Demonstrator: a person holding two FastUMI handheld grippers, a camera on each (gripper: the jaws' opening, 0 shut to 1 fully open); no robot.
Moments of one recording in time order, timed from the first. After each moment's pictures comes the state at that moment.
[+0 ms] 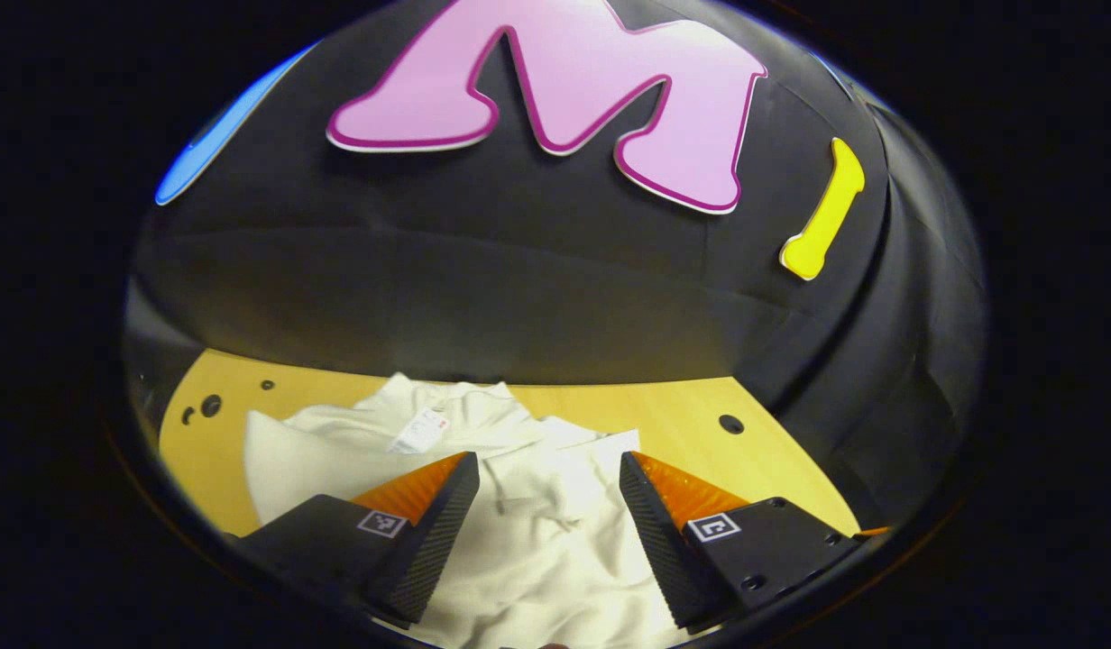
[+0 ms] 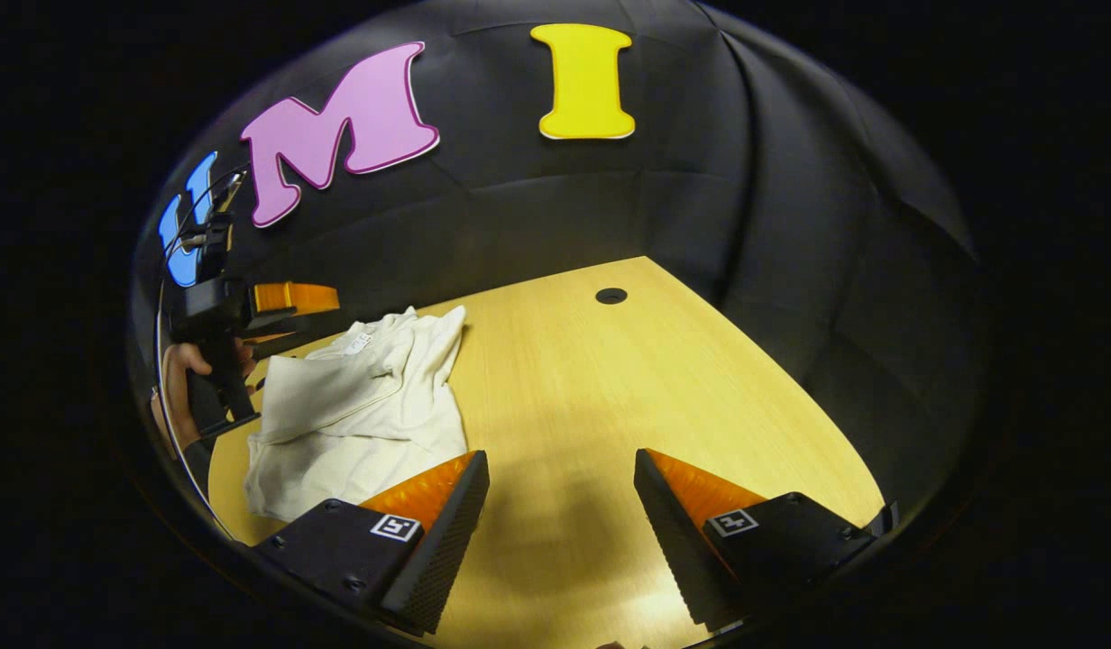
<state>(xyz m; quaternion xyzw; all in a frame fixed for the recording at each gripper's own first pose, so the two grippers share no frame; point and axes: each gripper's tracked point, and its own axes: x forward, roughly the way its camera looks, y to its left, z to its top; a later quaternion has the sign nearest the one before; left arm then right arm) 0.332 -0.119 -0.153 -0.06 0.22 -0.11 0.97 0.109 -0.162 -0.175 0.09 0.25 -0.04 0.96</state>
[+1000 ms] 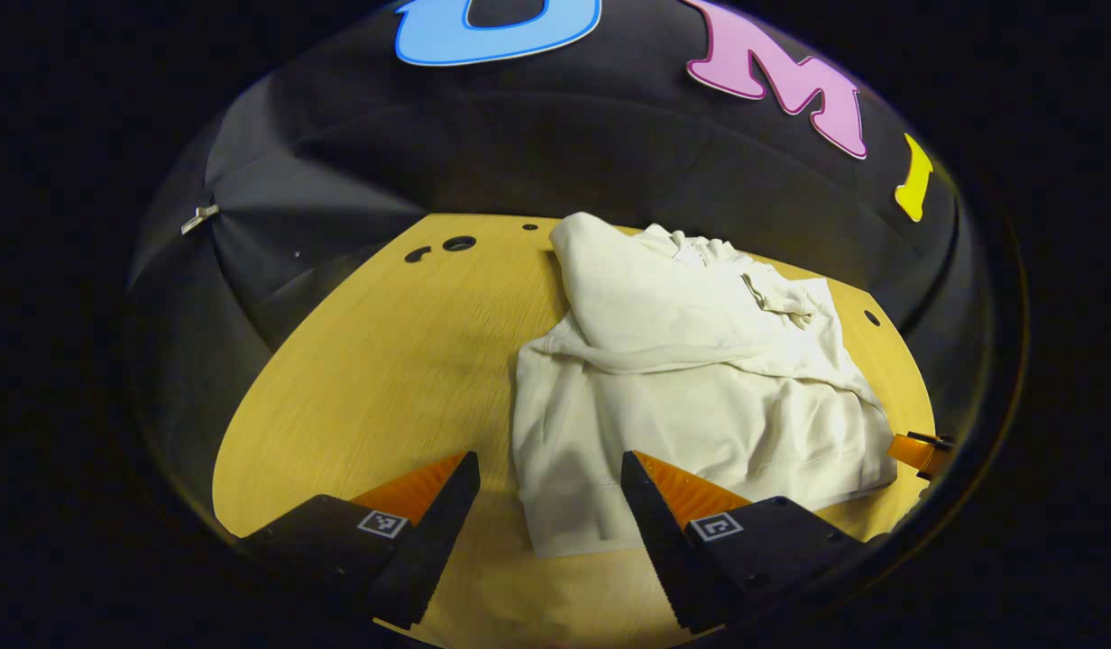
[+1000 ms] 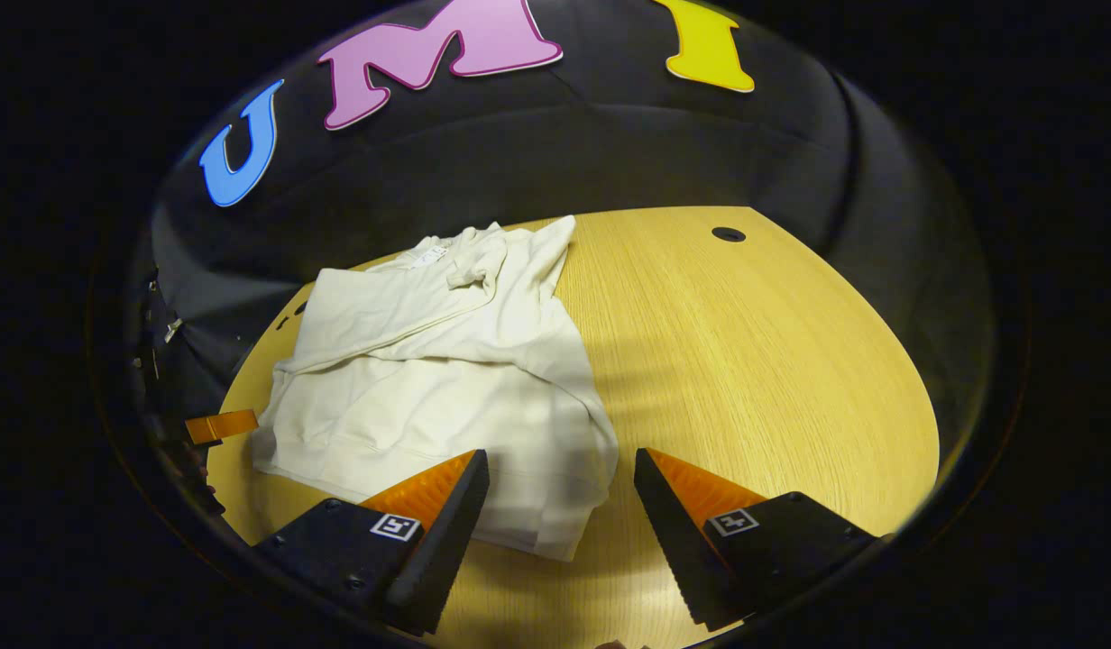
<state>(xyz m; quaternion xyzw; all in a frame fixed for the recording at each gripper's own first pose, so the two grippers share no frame) 0.113 0.110 -0.295 -0.07 0.36 0.09 0.93 0.112 -0.053 -0.259 0.05 0.33 0.04 0.94</state>
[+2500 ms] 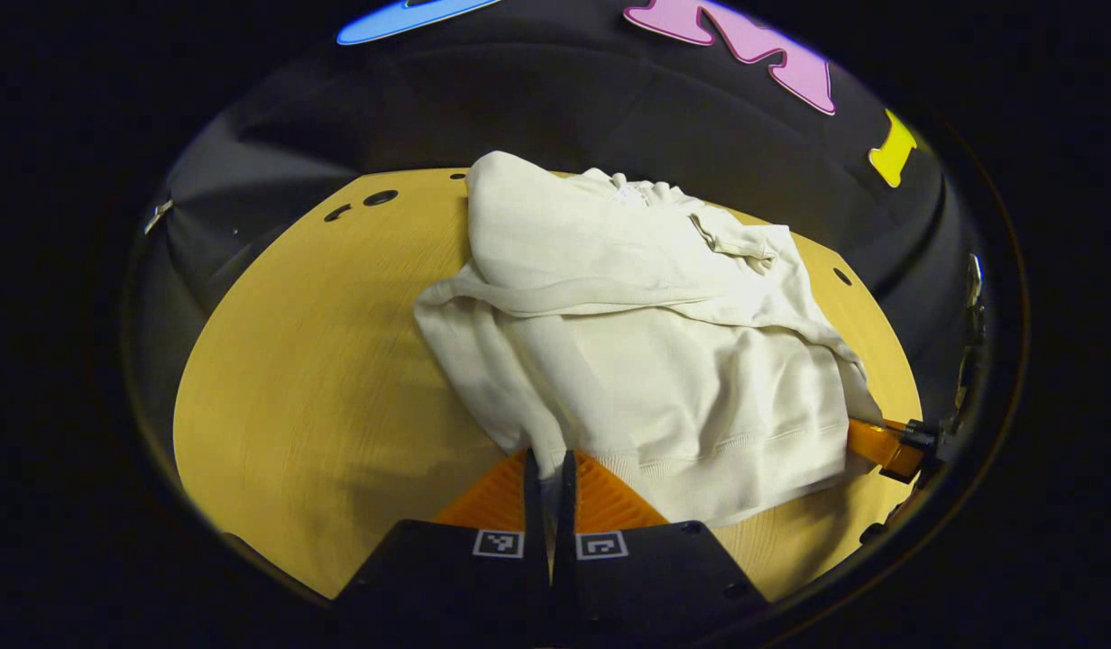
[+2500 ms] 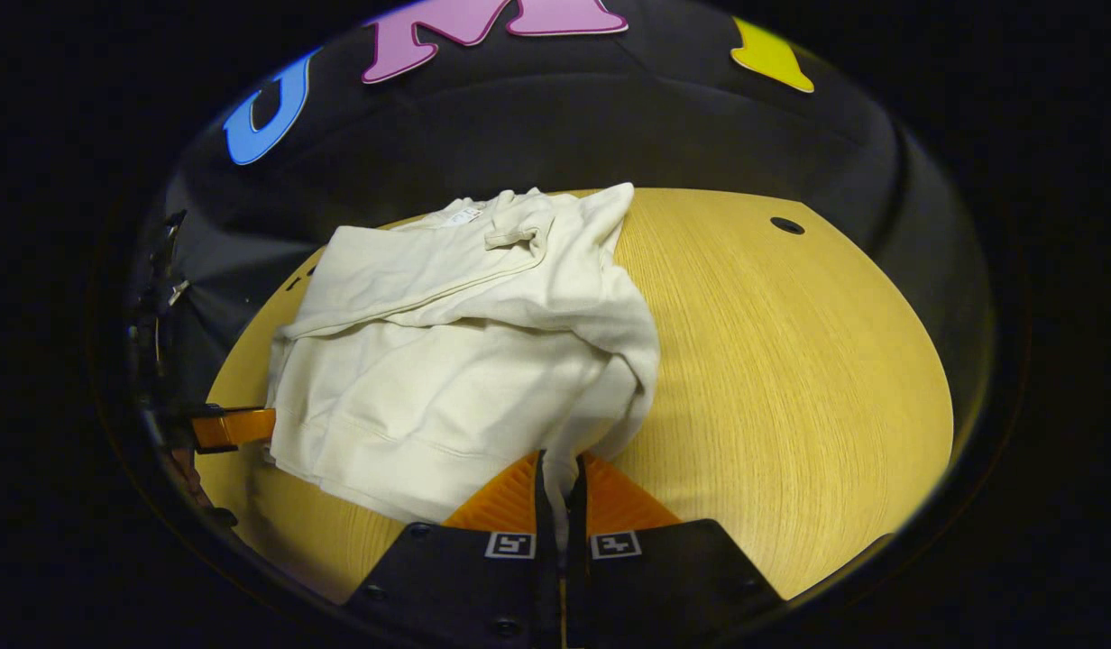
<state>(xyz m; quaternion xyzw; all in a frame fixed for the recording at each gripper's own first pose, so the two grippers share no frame) 0.131 0.035 -0.329 -0.09 0.41 0.03 0.91 0.127 -0.006 -0.280 0.04 0.36 0.09 0.93</state>
